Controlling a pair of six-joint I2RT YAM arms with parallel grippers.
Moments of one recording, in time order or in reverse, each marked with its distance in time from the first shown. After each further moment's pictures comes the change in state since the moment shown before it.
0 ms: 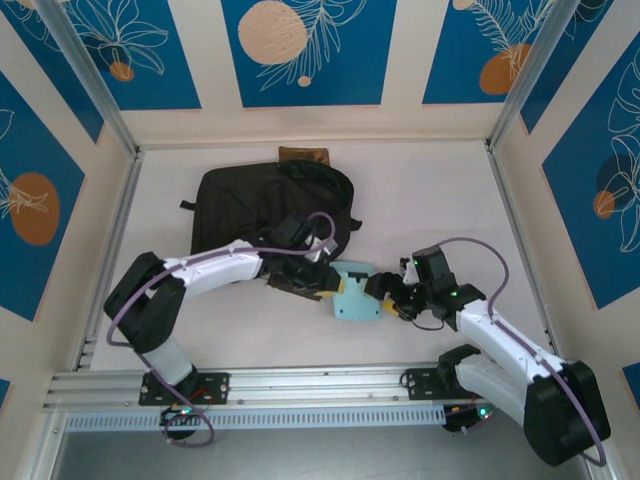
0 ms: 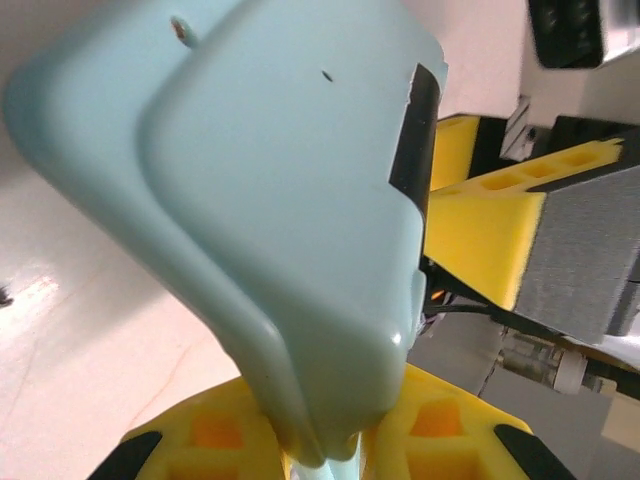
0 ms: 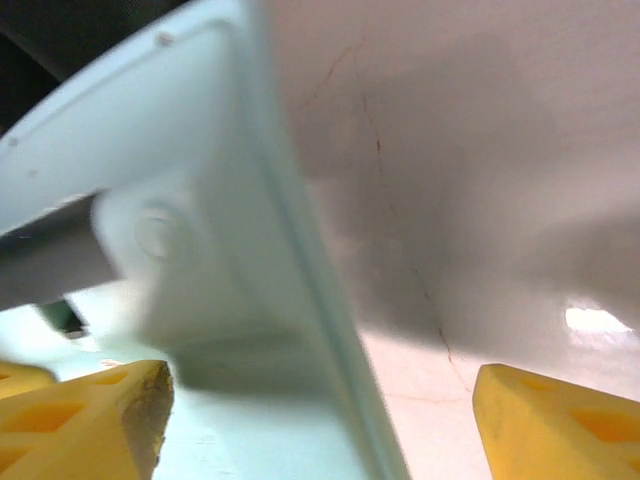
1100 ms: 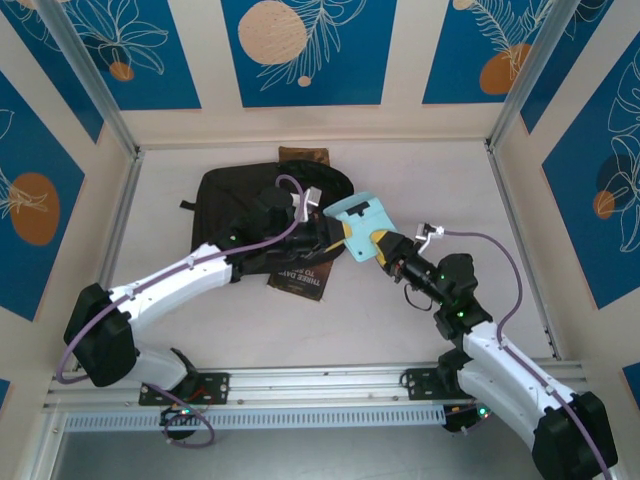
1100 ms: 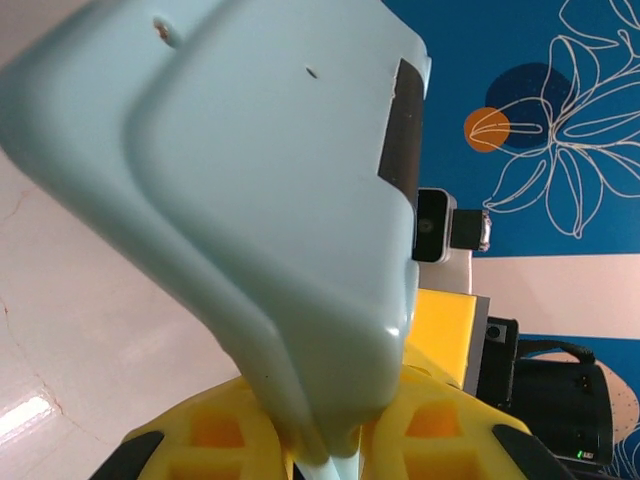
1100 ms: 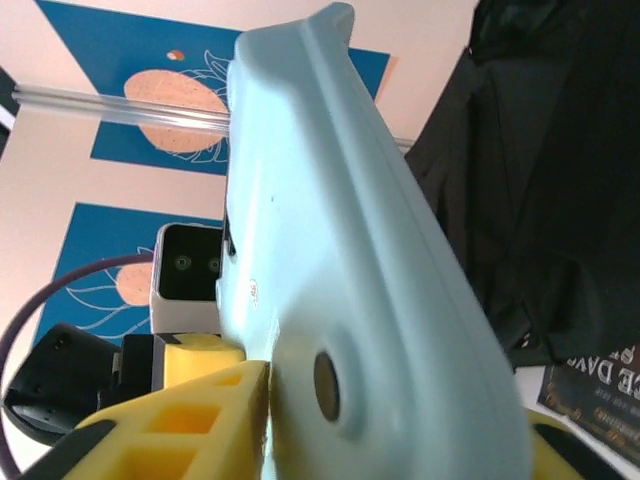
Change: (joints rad) left arm -0.011 -0.227 0.027 0.307 -0.256 -0.405; right arm 0.045 -0.154 -0.138 0.931 0.108 0.540
